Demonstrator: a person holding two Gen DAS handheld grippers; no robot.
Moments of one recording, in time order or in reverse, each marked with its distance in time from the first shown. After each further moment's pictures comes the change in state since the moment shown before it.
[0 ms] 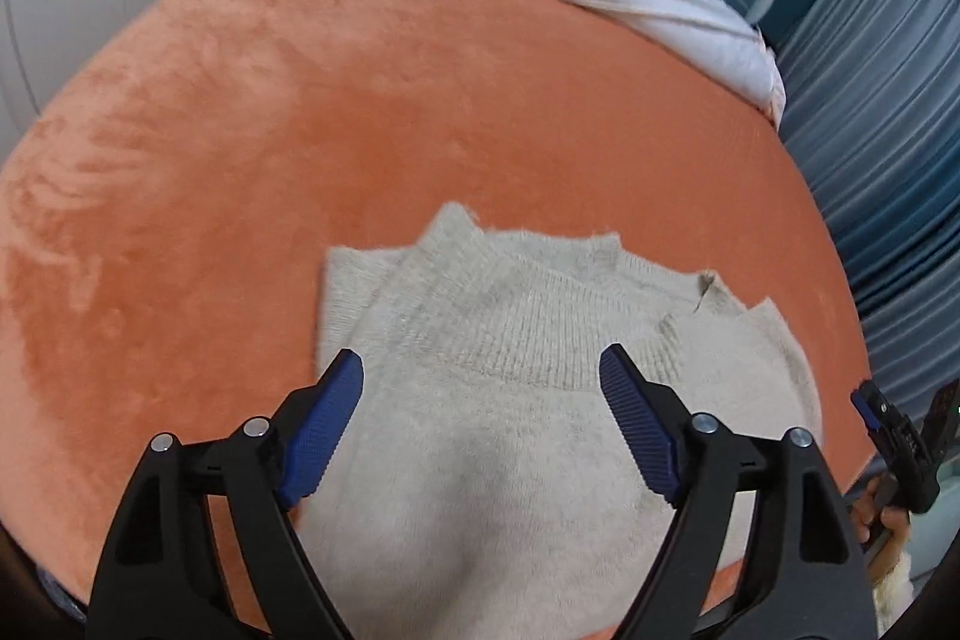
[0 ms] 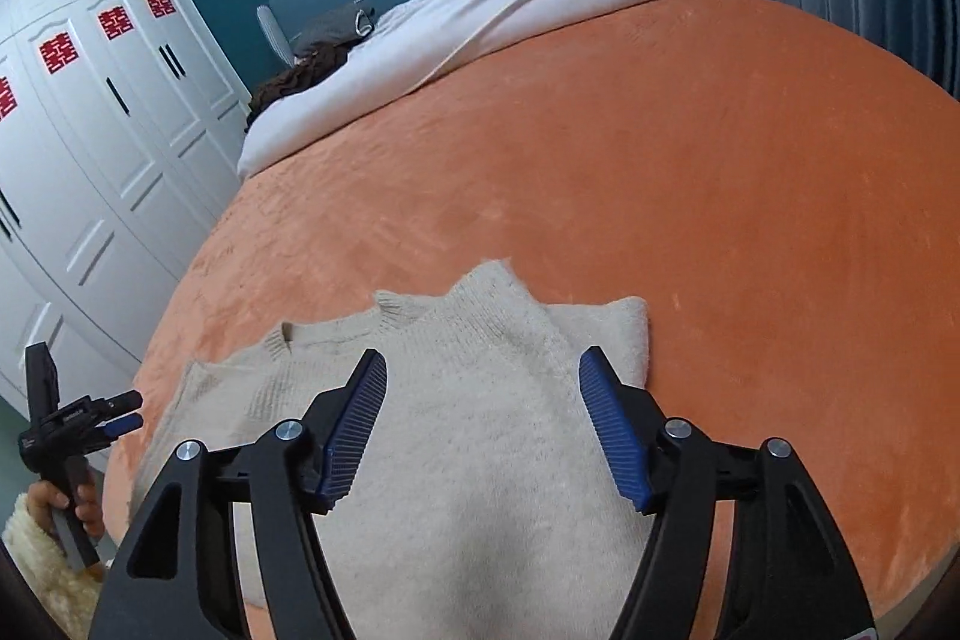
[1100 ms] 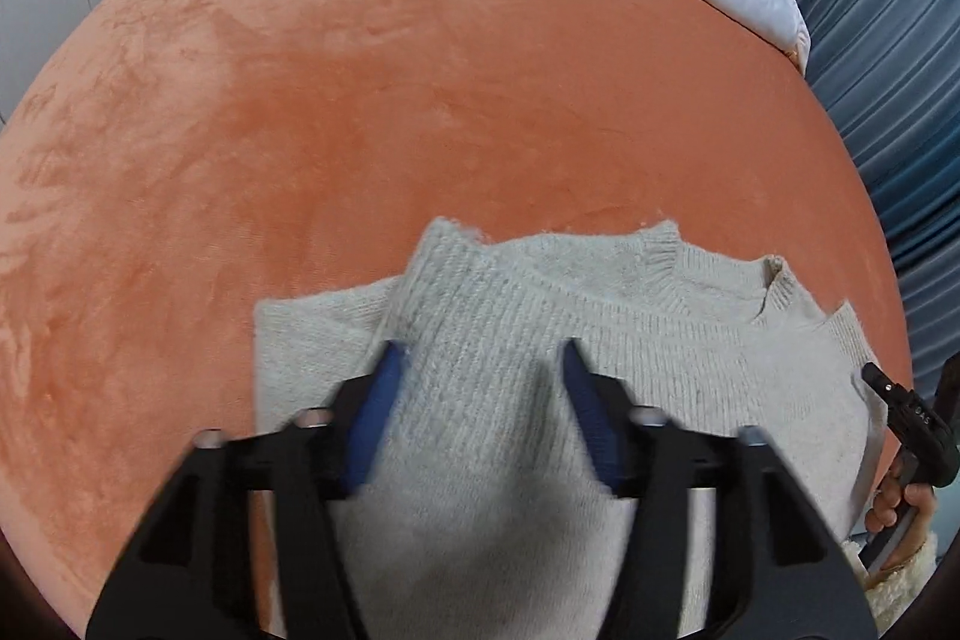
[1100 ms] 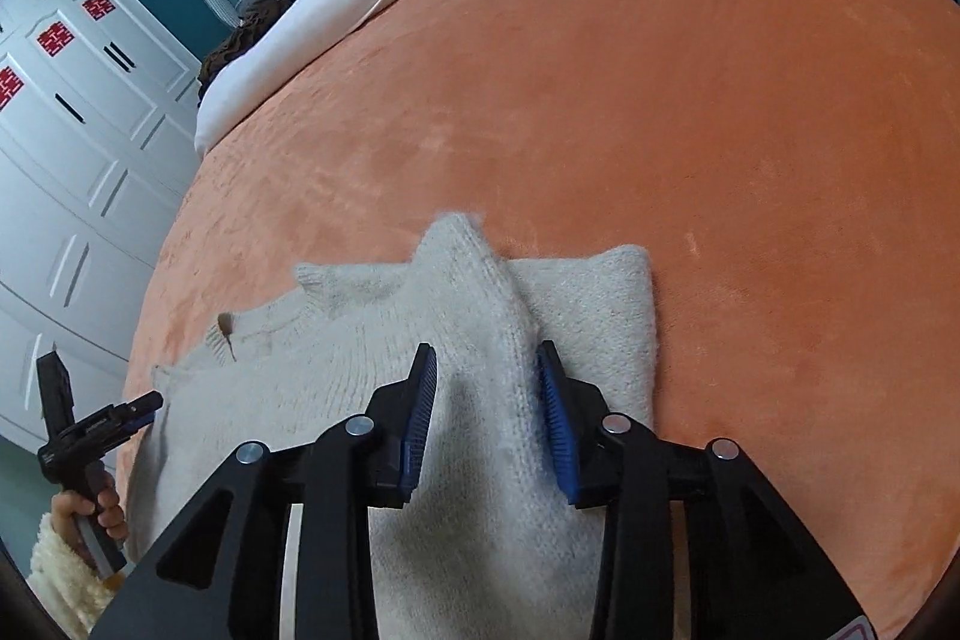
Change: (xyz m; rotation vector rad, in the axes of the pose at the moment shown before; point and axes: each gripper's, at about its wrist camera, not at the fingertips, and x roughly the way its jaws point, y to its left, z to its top) left arm 0.071 -0.010 0.026 0.077 0.099 0.063; right arm 0.074 -0.040 -0.010 0.120 0.189 -0.015
